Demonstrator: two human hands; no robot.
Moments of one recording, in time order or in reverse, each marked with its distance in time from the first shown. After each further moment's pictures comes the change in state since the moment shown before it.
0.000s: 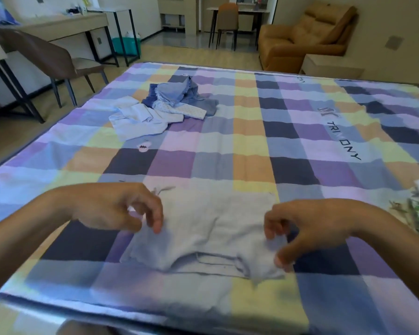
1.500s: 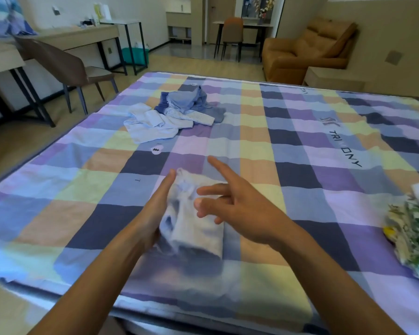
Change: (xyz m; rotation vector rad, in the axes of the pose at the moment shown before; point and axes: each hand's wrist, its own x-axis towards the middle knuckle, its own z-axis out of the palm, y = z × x) left_hand 0.044 0.024 0.075 -1.341 0.690 -0.188; right_hand 0.038 -0.109 0.031 0.866 0.530 -0.344
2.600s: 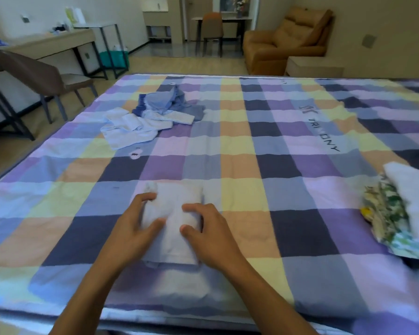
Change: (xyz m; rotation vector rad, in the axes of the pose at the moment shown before) left_hand -0.017 -0.030 -0.021 0.848 0.283 0.343; right_hand -0.002 0.073 0.052 -0.171 0.275 0.073
